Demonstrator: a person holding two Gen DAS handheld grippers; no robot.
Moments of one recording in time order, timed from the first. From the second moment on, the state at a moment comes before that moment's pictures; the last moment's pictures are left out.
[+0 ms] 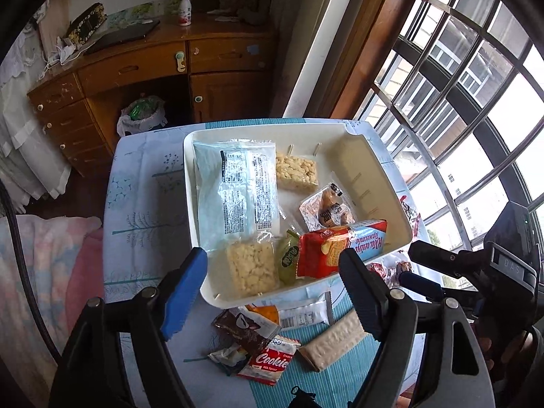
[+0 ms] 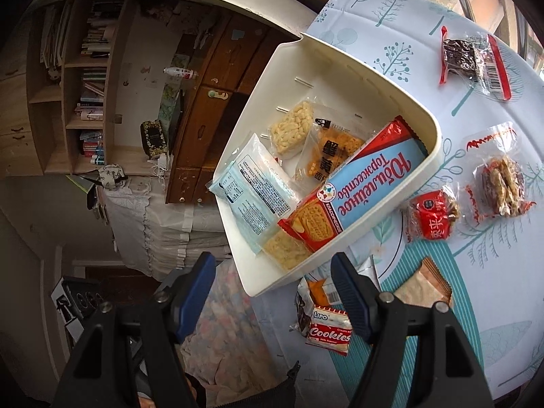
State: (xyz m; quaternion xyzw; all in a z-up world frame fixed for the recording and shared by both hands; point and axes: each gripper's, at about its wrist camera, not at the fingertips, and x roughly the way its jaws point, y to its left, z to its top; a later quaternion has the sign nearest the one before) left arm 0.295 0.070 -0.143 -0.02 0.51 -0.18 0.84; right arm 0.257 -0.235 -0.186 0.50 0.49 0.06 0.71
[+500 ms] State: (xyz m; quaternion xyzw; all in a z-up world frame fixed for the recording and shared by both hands) left arm 0.250 0.117 -0.128 0.00 0.51 -0.22 0.83; right arm 0.201 -0.185 -0.170 0.44 0.48 0.00 0.76
